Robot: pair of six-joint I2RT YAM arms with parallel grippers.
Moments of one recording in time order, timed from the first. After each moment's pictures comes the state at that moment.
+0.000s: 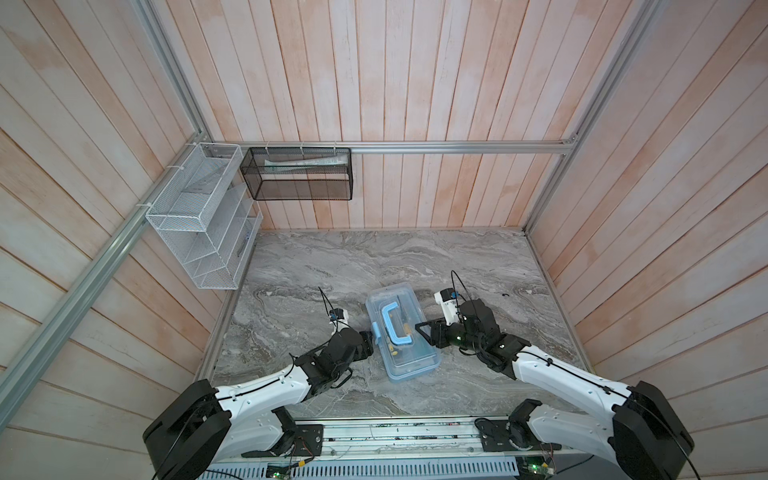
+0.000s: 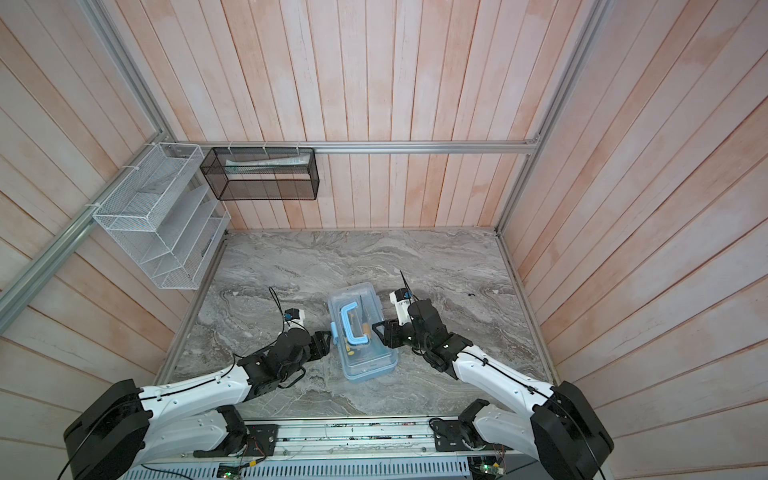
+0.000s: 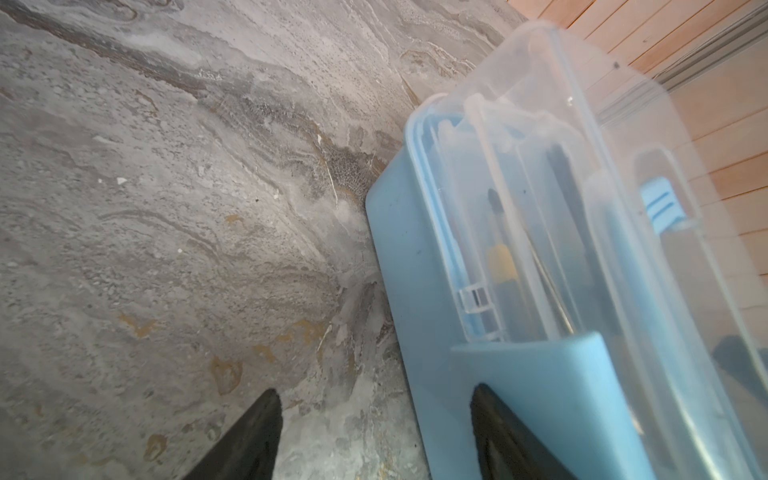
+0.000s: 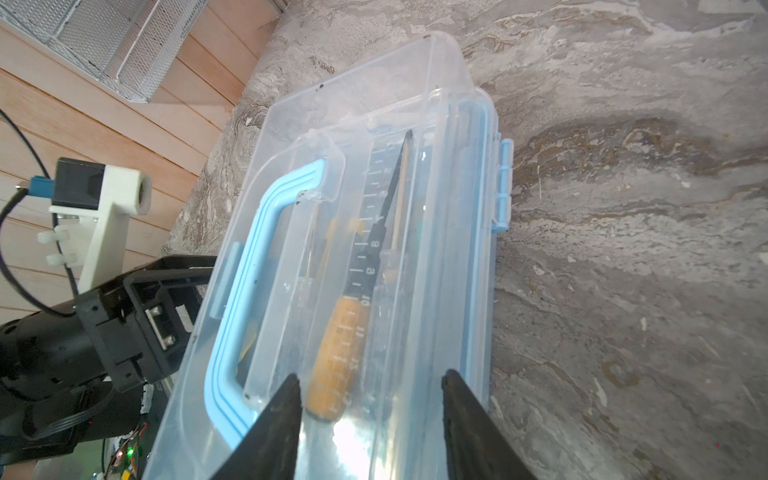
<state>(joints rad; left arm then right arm) -0.82 1.15 0.38 0.09 -0.28 -0.88 0.68 1.13 0.53 0.02 -0.27 0.53</state>
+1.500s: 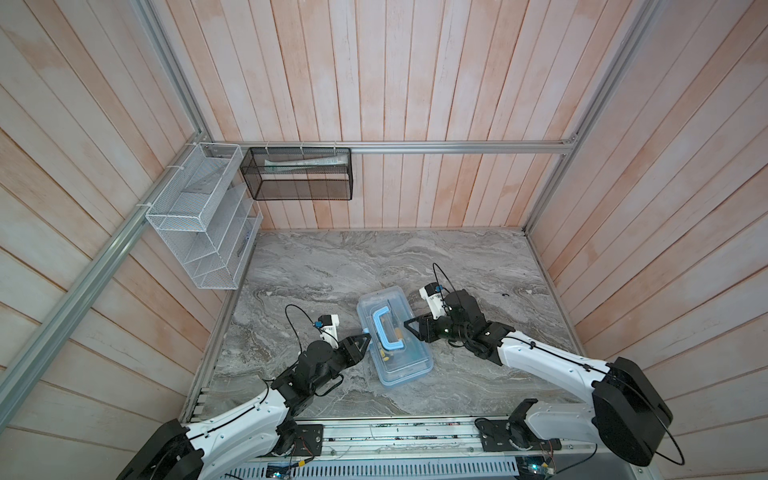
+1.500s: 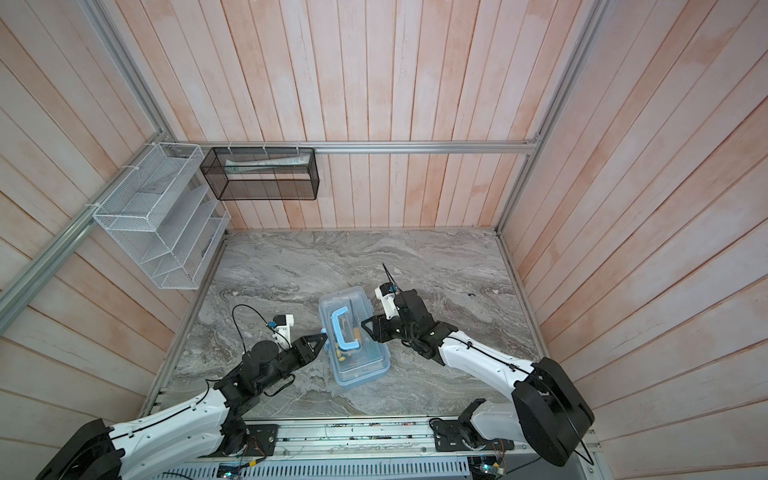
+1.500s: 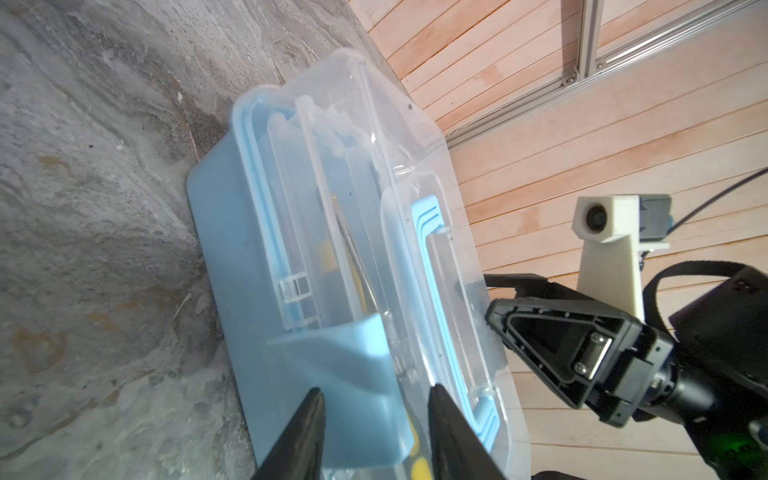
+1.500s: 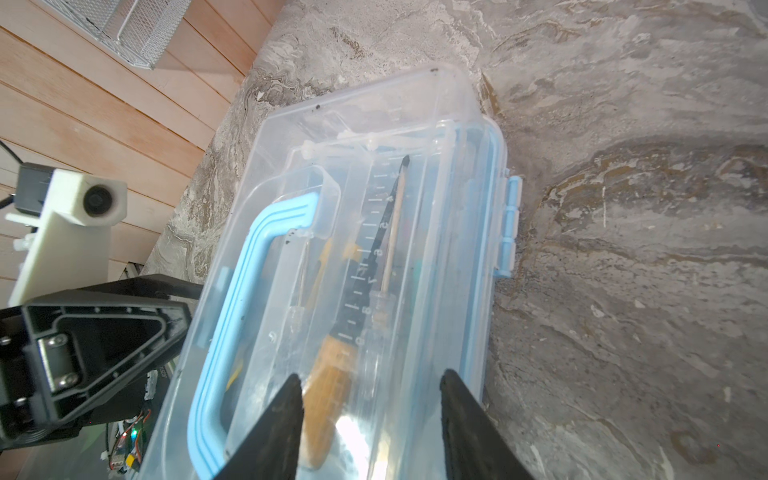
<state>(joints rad) -0.74 0.88 0.14 0.43 0.04 -1.04 0.71 1.28 0.66 0.00 -0.30 0.48</state>
